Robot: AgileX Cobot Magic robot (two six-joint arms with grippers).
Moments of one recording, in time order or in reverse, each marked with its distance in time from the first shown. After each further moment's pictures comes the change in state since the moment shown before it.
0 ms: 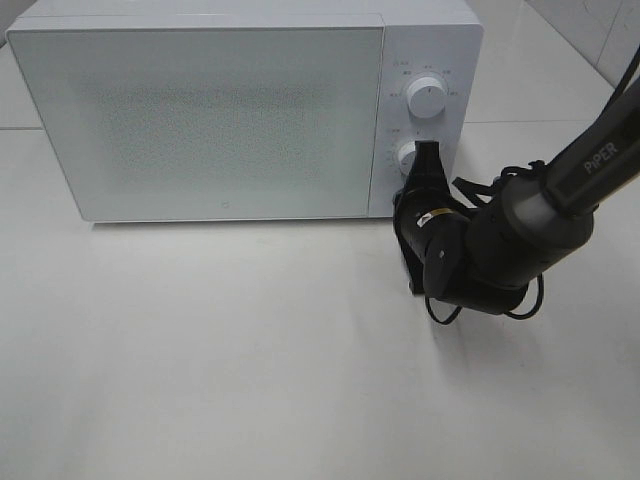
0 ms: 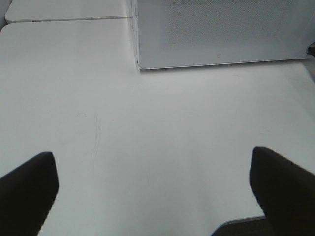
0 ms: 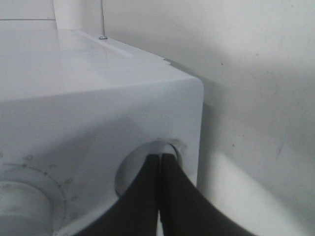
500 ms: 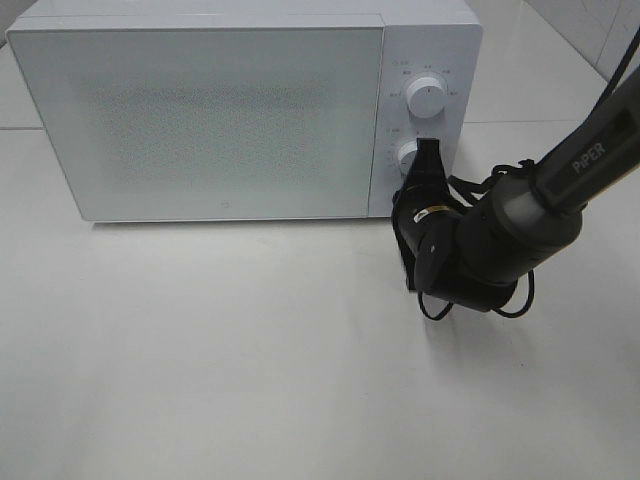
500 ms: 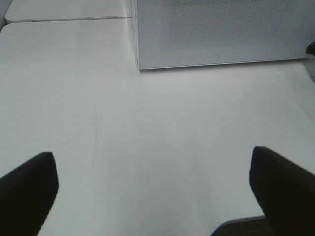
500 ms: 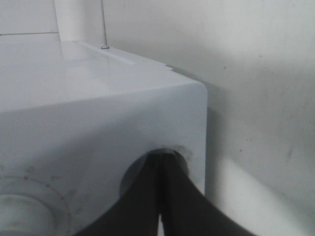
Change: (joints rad) left arm 0.000 0.000 0.000 0.000 0.000 0.000; right arm 0.003 0.016 -0.040 0.063 -0.009 -0.011
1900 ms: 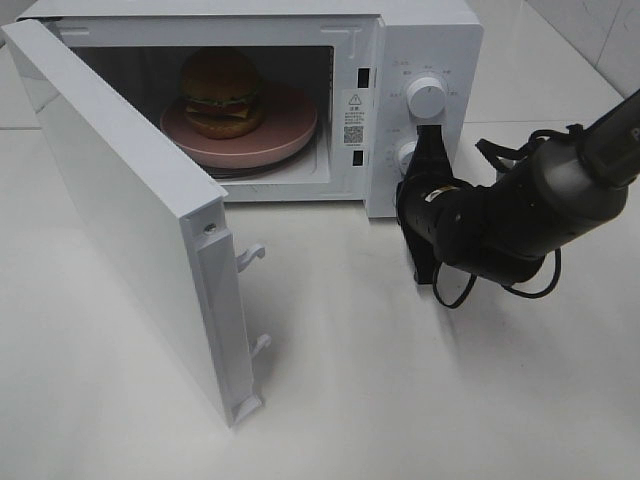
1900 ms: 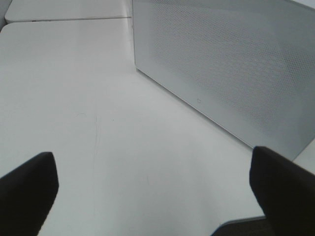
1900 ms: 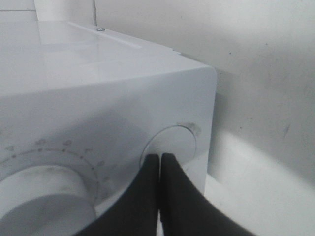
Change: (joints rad) left arm 0.000 0.000 0.000 0.000 0.000 0.000; right arm -0.020 -0.124 0.041 -0.025 0.185 -0.081
